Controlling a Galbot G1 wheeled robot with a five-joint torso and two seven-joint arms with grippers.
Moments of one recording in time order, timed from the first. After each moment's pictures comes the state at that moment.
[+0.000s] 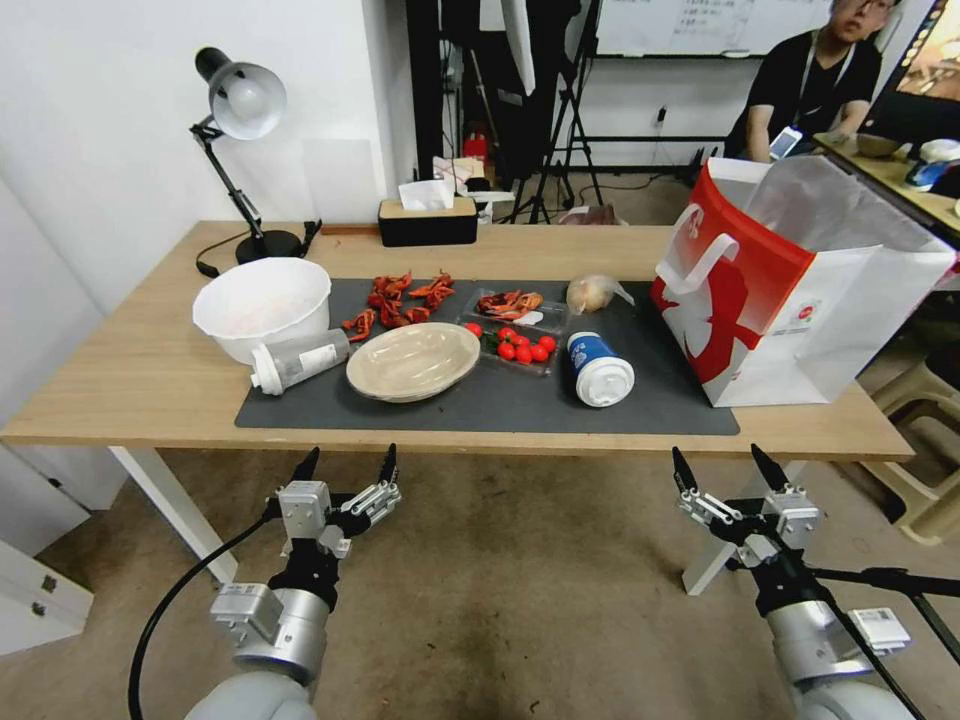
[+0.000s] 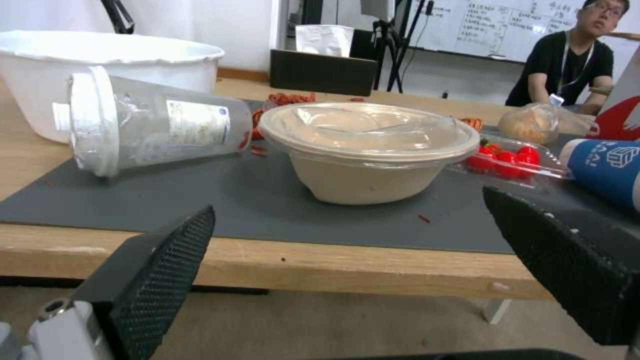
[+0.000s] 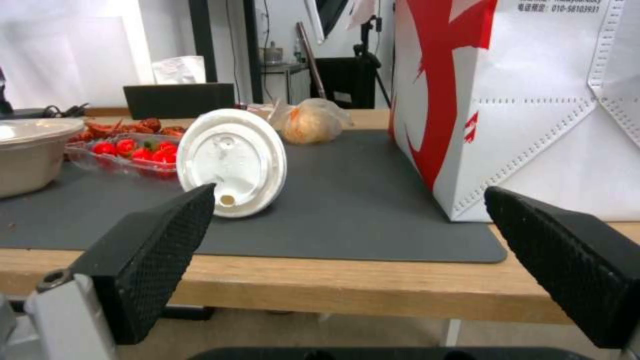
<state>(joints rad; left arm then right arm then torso) 1.77 -1.47 -0.46 -2.29 -0.23 0.07 -0.02 -1.79 1.22 0.67 2.14 0.39 0.21 -0.03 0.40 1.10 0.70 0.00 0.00</state>
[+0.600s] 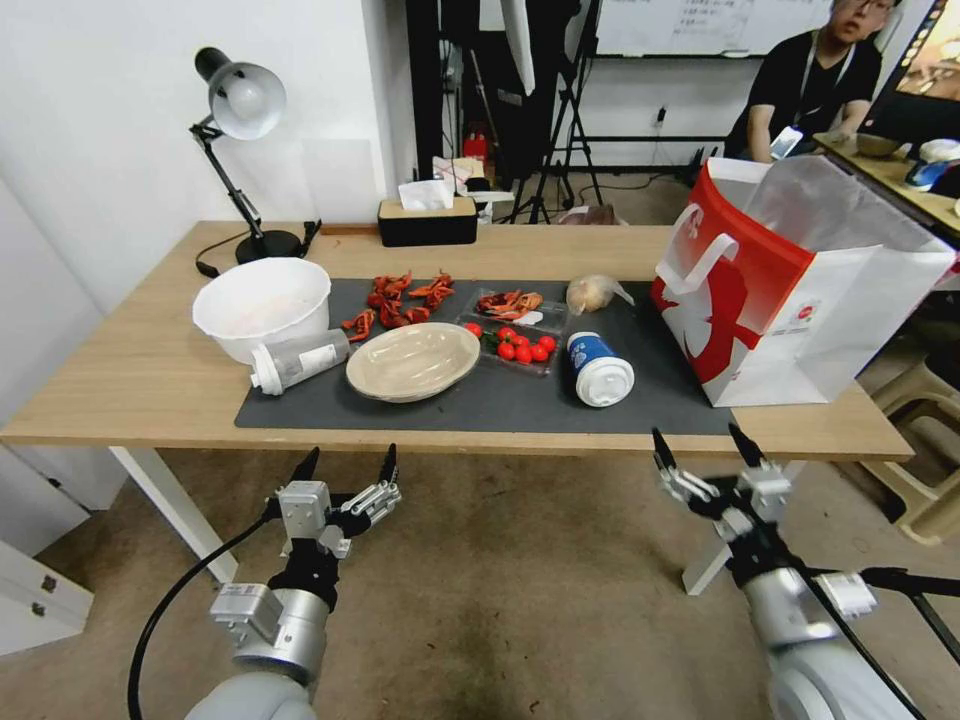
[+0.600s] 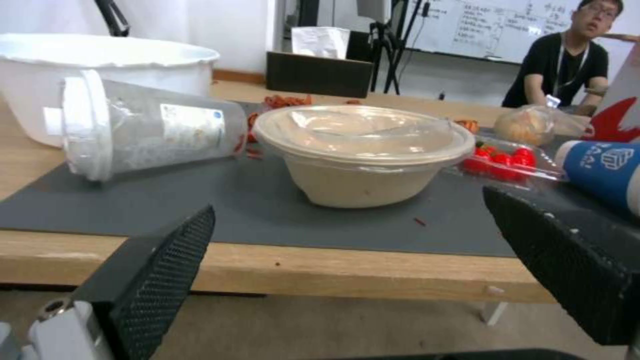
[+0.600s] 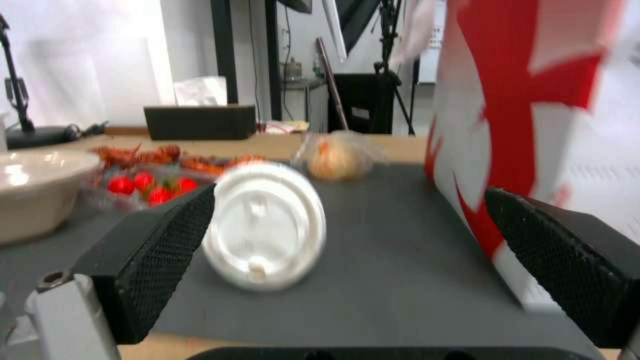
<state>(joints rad) 1.76 -1.46 -0.45 -2.29 -0.23 0.07 -0.02 -1.59 1.19 0.58 2.12 0.36 0.09 0.02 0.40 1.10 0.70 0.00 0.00</state>
